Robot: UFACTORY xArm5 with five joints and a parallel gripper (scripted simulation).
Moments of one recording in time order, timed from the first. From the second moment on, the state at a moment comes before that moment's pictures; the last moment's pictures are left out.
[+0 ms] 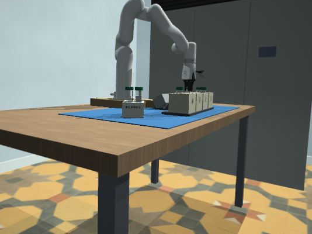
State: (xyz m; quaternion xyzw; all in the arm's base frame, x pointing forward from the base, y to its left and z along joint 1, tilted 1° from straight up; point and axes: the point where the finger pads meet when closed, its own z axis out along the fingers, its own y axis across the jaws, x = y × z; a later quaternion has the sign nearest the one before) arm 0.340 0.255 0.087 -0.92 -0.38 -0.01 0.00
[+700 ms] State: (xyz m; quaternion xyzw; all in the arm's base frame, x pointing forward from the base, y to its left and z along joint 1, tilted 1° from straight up) arm 0.340 0.255 0.093 -0.92 -0.38 -0.01 0.00
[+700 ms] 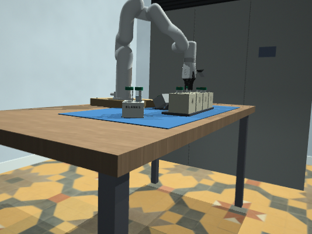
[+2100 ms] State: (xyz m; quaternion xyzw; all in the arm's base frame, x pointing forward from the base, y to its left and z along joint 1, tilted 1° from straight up) arm 0.340 0.255 0.130 -0.92 -0.38 -0.01 0.00
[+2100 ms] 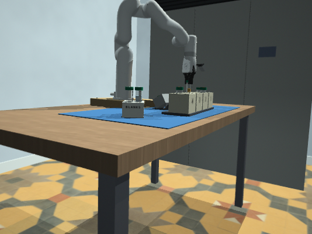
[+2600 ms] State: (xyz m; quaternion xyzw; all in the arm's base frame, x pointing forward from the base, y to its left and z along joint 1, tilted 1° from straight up) arm 0.339 0.254 0.156 -0.92 -0.38 -0.01 0.00
